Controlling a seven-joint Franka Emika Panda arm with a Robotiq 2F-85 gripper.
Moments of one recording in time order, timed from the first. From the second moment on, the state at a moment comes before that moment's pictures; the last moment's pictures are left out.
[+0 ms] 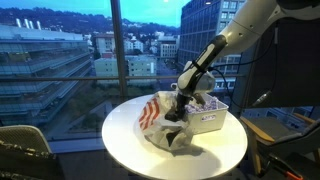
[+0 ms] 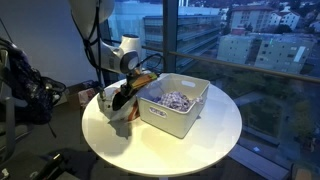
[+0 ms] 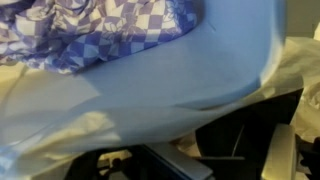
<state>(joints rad) -0.03 0.60 0.18 -2.02 0.06 2.80 -1.05</state>
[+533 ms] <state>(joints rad) -0.06 0.69 0.21 -1.99 0.02 2.89 -1.03</state>
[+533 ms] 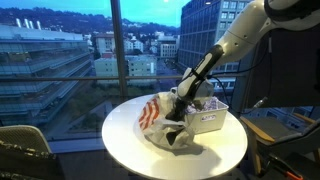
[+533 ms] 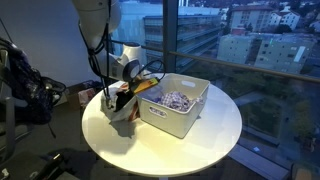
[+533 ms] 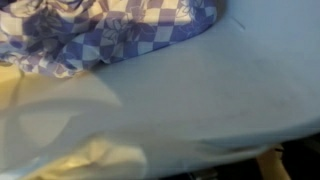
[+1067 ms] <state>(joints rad) -0.09 0.69 0.25 -1.97 0.01 2.85 -0.95</state>
